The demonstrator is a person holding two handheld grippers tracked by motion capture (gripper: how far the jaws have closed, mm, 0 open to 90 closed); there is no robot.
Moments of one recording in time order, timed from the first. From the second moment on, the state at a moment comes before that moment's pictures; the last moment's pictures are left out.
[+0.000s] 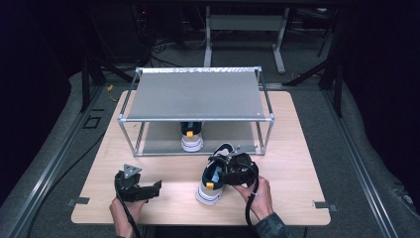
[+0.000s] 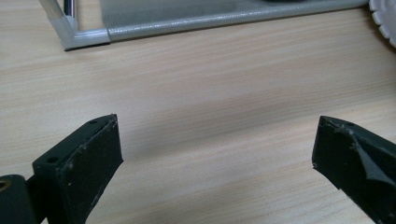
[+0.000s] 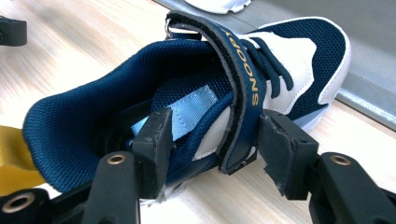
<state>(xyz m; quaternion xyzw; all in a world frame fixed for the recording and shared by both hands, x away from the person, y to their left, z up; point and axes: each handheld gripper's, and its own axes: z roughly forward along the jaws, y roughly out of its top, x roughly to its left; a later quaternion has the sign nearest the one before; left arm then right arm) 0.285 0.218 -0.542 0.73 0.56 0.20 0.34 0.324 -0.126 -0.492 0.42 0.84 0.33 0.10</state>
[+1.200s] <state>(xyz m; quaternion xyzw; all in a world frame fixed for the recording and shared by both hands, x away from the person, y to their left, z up) 0.279 0.220 -0.544 0.72 0.57 0.20 0.35 0.326 -0.160 -0.491 0.43 0.84 0.31 0.13</state>
